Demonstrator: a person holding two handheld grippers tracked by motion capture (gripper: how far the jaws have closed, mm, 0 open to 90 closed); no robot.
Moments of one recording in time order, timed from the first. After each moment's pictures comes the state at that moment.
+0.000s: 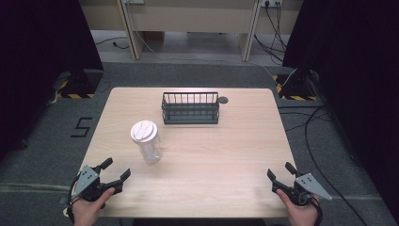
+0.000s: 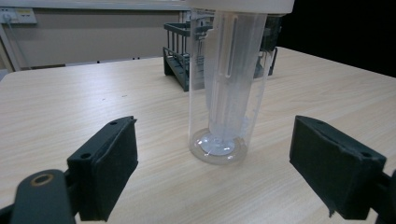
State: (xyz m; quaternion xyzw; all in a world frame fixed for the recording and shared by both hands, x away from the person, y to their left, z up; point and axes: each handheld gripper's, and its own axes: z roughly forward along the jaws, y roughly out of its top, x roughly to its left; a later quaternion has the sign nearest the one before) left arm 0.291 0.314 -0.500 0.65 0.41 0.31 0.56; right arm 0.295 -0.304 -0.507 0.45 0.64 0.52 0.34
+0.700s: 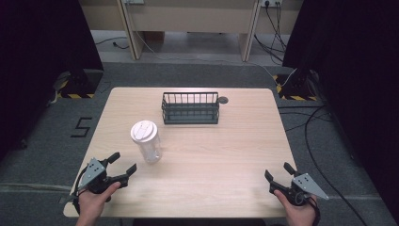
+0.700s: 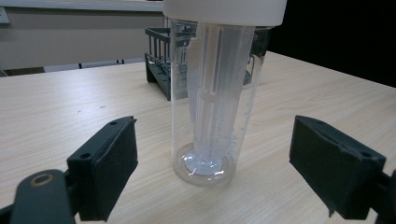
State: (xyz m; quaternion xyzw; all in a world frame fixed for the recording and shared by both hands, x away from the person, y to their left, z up) left arm 0.310 0.303 -0.497 0.66 0.39 0.28 0.58; right arm 0.295 -0.298 -0.508 0.45 0.65 0.51 0.34
